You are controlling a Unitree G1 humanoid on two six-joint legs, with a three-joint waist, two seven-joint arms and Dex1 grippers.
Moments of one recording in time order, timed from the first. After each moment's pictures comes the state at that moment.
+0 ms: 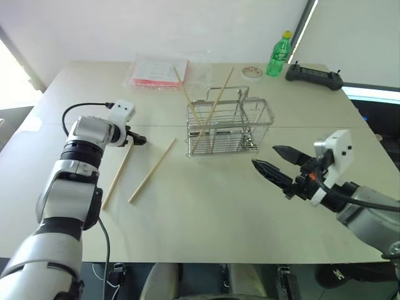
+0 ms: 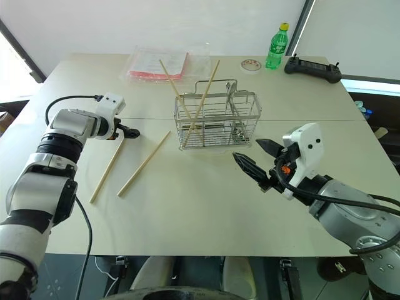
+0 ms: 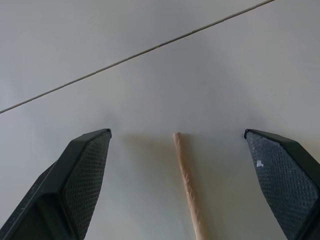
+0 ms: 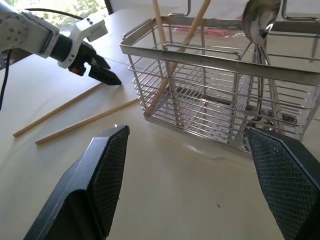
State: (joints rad) left arm -1.09 0.55 -0.18 0.91 0.02 0.78 -0.66; right arm 0.01 -0.77 -0.39 -0.83 1.19 0.88 0.11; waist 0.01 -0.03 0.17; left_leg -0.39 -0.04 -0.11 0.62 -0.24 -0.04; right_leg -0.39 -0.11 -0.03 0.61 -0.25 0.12
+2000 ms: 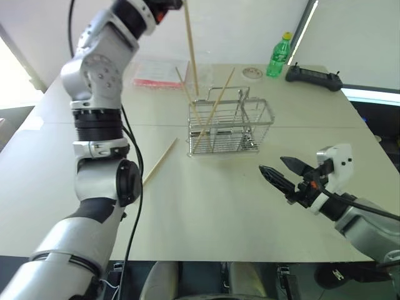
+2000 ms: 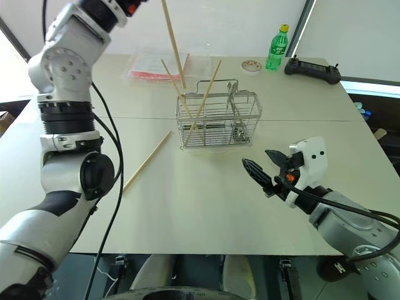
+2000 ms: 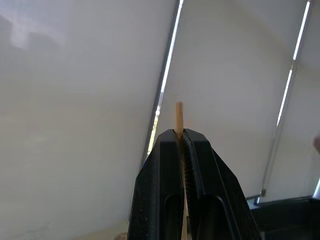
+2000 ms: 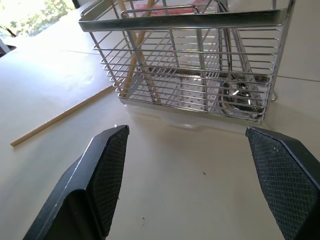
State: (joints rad) left arm -1.29 0.23 0.28 0.35 -0.53 0.51 -0.45; right arm 0.15 -0.73 -0.37 -0.81 1.16 0.81 0.05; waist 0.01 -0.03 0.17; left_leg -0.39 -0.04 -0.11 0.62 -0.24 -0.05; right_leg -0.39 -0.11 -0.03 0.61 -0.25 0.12
